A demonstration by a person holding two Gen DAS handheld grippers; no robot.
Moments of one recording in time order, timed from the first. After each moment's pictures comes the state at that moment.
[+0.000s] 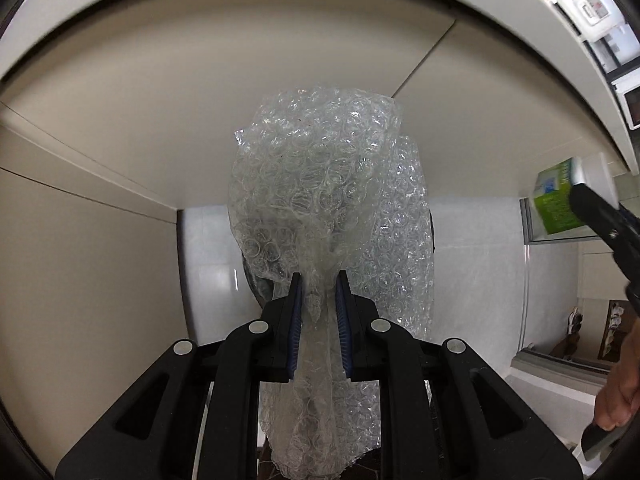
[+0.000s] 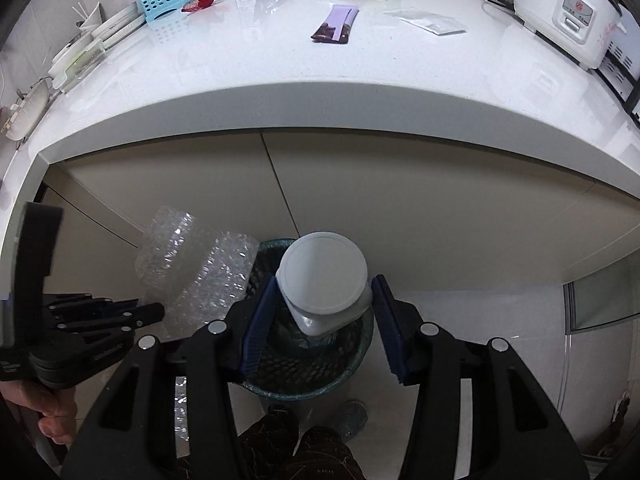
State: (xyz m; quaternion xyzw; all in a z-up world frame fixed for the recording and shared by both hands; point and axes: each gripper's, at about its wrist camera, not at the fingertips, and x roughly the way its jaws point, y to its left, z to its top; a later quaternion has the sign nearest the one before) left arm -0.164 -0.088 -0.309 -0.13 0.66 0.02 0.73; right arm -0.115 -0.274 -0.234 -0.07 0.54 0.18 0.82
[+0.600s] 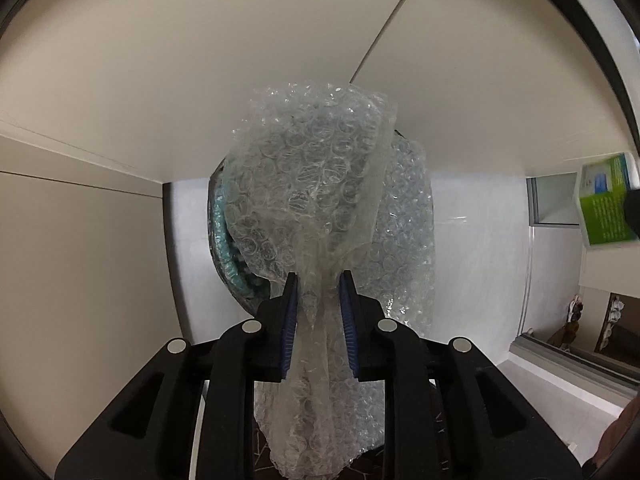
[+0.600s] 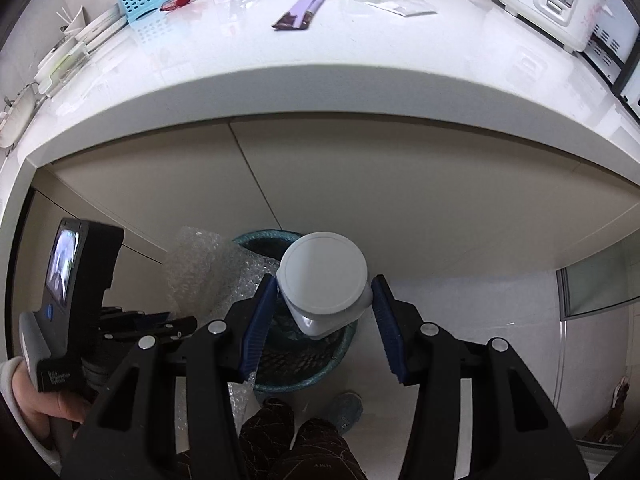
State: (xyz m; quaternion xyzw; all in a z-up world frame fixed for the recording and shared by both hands) left arm -0.140 -0.115 -0.350 -0.13 0.70 0.01 0.70; right arm -0.114 -0.293 -0.241 -0.07 0.55 0.15 0.82
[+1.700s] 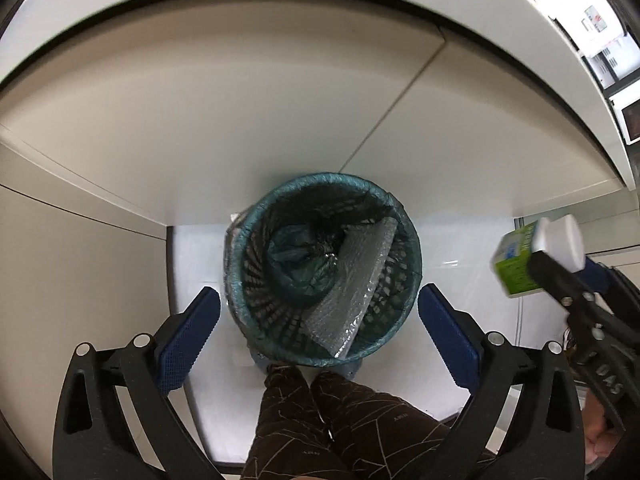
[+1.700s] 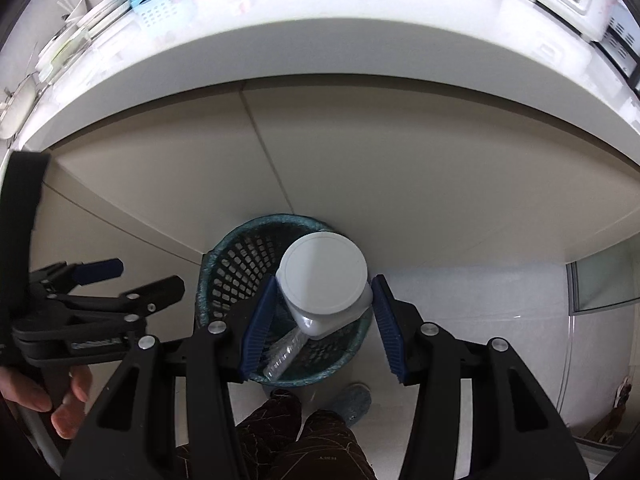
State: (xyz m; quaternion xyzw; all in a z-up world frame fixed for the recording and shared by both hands) left arm -0.155 -0.089 -0.301 -0.14 0.63 0.02 0.77; right arm -0.120 -0.269 -0.262 -0.07 0.57 0.17 0.80
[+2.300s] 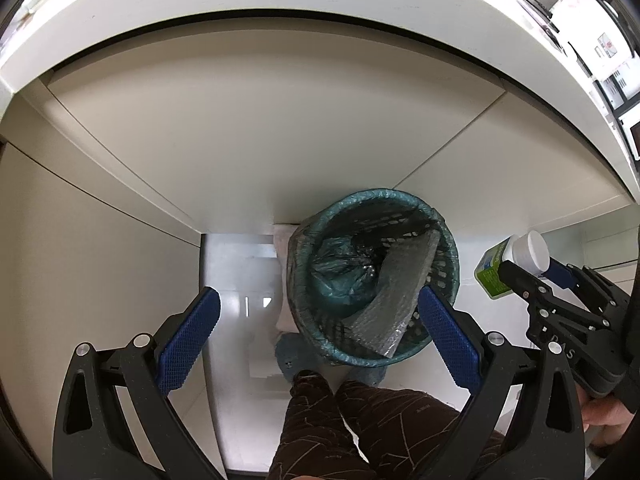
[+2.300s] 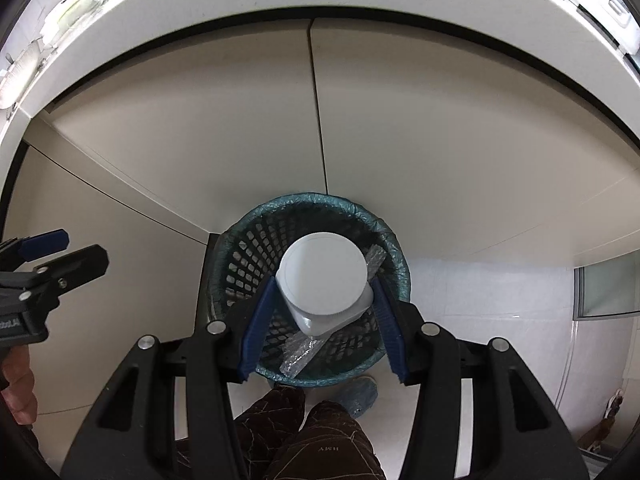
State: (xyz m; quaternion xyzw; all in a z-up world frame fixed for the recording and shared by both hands) left arm -0.182 -0.021 -0.292 -0.14 0.61 0.05 0.78; right arm -0.122 -0.231 -0.296 -0.10 0.60 0.18 0.78
